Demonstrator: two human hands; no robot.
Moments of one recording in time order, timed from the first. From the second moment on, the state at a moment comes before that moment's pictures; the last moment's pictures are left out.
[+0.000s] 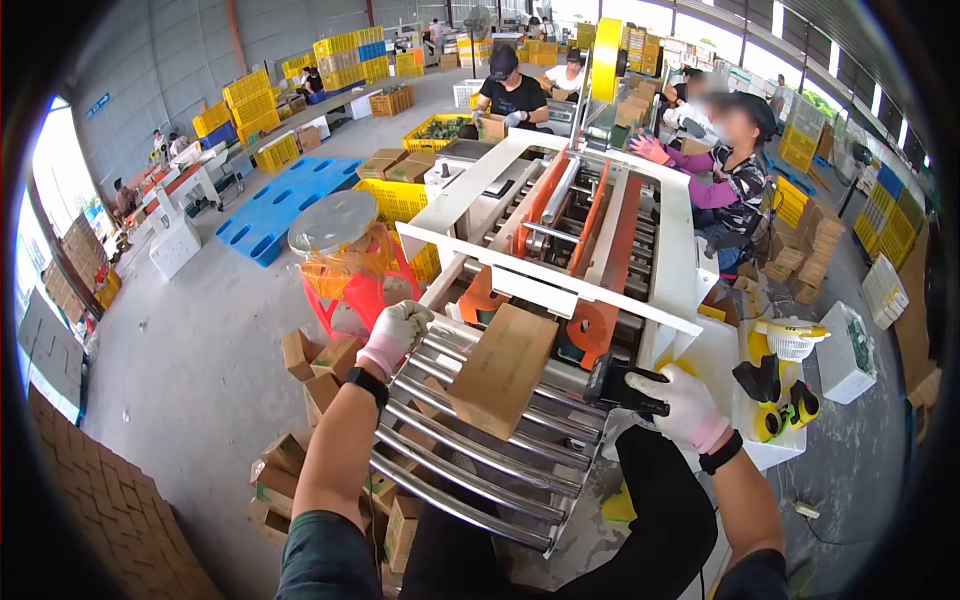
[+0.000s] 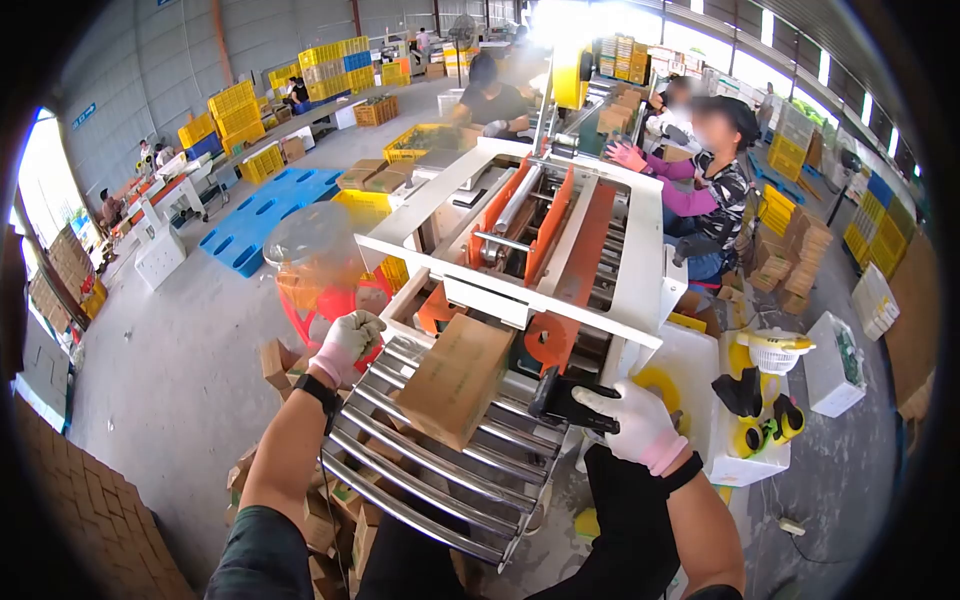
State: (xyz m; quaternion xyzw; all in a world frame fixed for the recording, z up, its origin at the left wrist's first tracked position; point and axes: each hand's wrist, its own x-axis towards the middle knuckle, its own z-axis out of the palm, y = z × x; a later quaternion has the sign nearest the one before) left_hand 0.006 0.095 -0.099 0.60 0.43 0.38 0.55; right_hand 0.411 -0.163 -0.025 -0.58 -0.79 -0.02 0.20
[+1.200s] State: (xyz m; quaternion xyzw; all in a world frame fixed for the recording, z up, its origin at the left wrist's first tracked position) left_hand 0.027 -0.154 -0.021 0.78 0.59 -0.04 0.20; right_hand 0.261 -0.236 -0.104 -0.53 -0.75 0.36 0.16
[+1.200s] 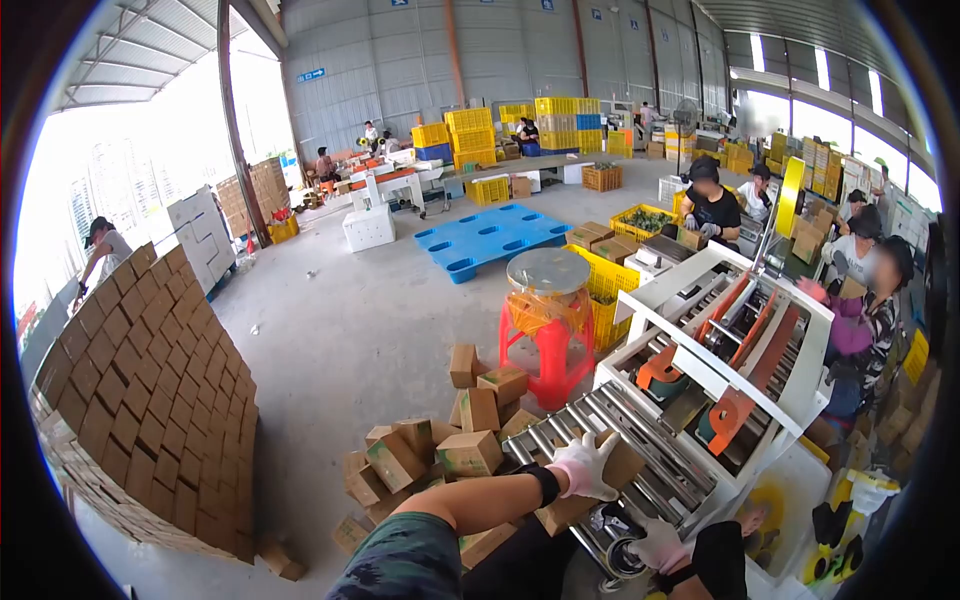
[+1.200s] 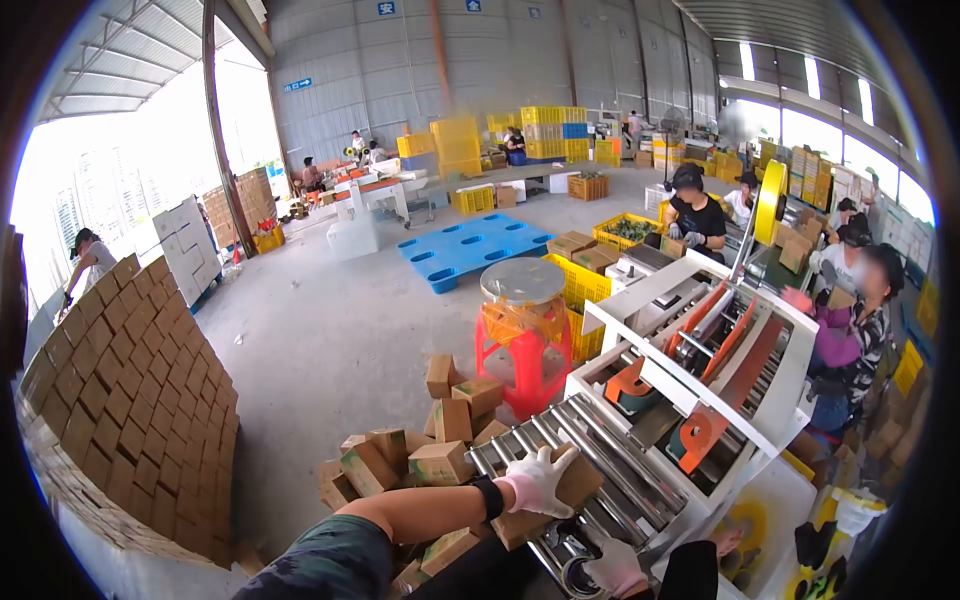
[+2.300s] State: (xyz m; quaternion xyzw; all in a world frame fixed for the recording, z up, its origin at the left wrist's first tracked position) left_hand 0.037 -0.274 -0.166 0.27 0.26 0.29 0.88; right_hand 0.274 -0.319 -0.033 -0.47 -0.84 0.17 0.22
